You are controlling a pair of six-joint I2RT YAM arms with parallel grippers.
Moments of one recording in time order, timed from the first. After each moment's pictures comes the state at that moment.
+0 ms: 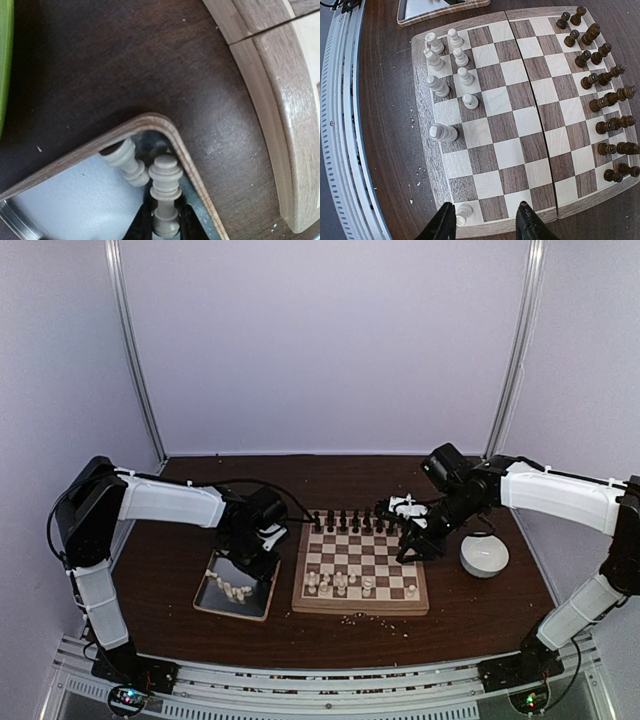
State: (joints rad) left arm -0.79 1.88 1.19 -0.69 0.00 -0.22; right arm 0.61 1.49 1.13 -0.78 -0.41 -0.58
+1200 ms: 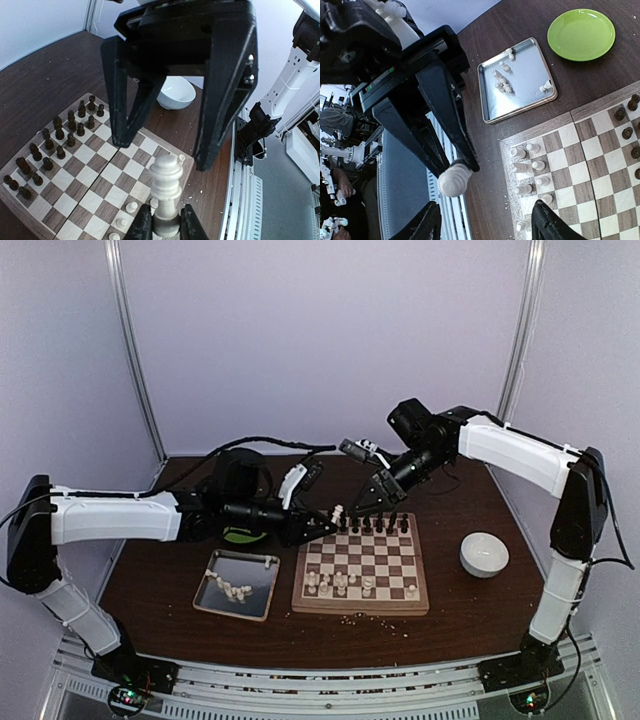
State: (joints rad) left arm -0.88 1.56 1.04 0.10 0.48 -0.21; right arm 0.60 1.84 1.70 -0.98 -0.91 -0.28
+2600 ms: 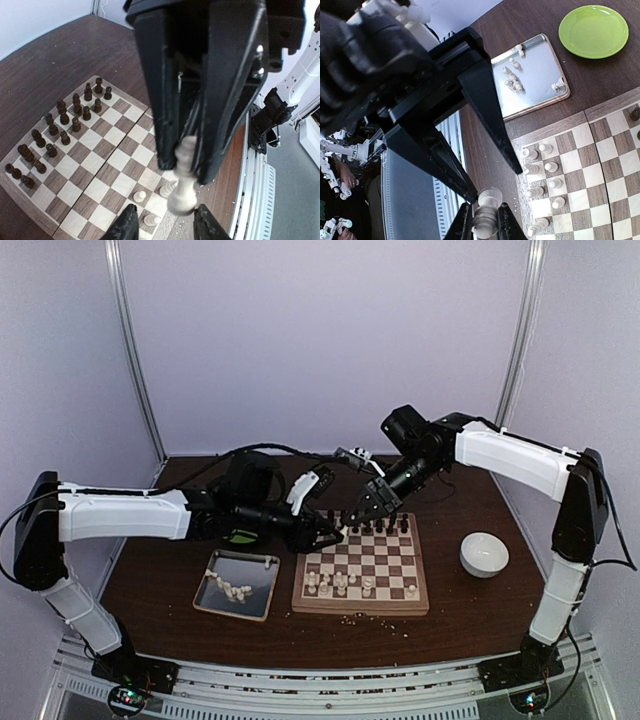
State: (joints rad) left arm -0.92 1.60 1.09 0.01 0.42 -0.17; right arm 0.64 1.83 1.66 -0.95 -0.94 -0.23
